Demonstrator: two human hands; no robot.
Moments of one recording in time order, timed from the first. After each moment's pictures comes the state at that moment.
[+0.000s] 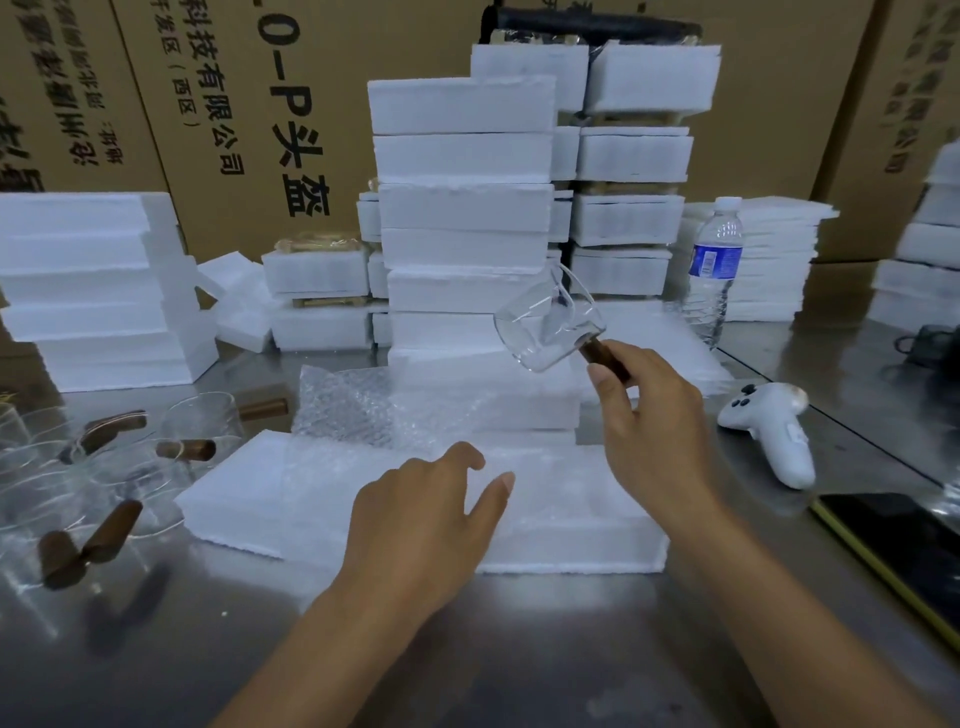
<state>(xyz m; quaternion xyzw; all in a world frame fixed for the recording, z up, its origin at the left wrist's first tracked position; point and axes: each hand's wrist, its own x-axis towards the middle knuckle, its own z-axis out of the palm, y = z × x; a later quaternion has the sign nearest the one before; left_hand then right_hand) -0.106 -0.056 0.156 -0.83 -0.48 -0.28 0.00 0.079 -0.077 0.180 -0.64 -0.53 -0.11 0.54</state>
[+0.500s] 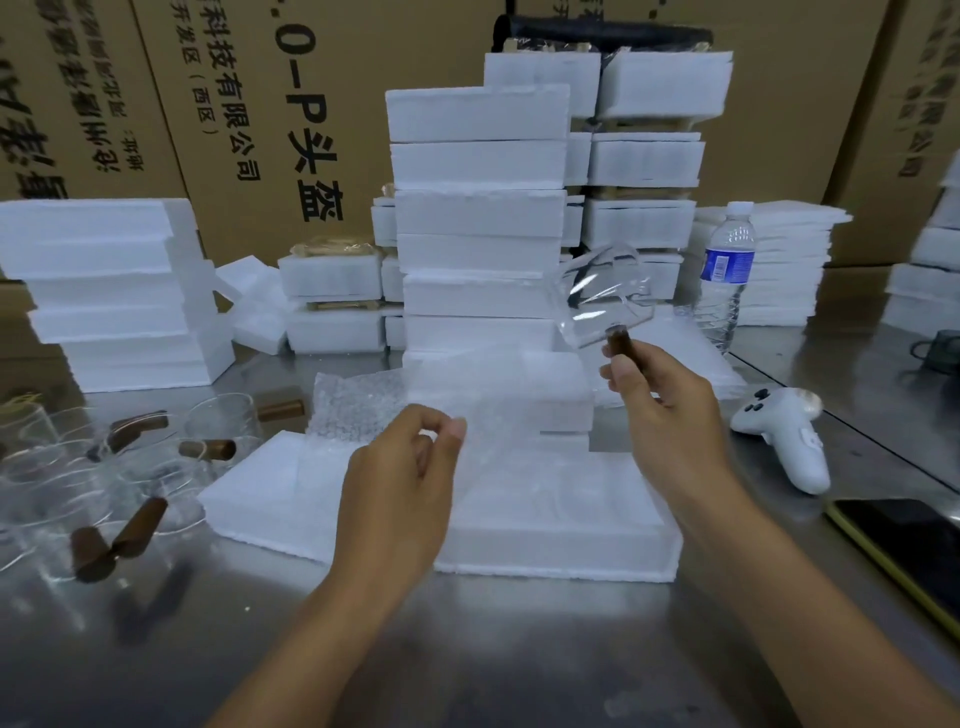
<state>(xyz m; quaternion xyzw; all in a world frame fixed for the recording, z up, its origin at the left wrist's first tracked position) -0.120 -0.047 0.165 -0.73 -0.41 -0.51 -0.19 0.078 -0.075 0.186 -0.56 -0.50 0.06 0.66</state>
